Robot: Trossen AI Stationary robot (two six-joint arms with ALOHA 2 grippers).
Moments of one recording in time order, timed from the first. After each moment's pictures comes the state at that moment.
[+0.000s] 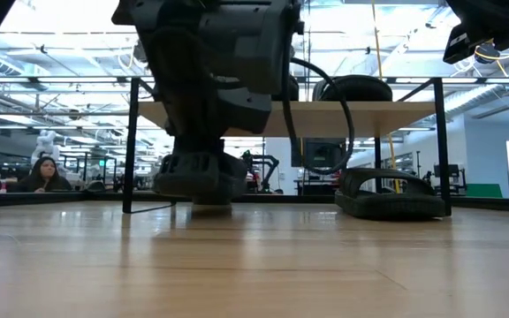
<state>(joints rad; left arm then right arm) -0.28 2.19 1.55 -1.10 -0.87 -0.35 0.44 0.21 0.01 0.54 0.29 -0.17</state>
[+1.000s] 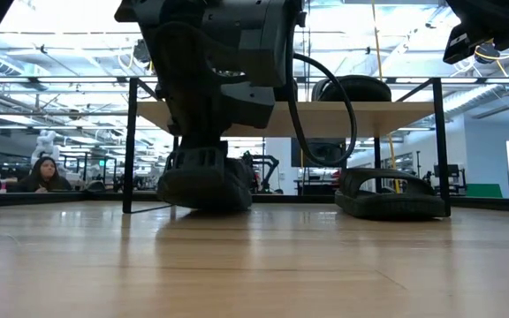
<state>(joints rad) -0.28 2.19 1.56 -1.07 -0.82 -0.37 0.44 0.21 0.01 0.54 0.29 -0.17</state>
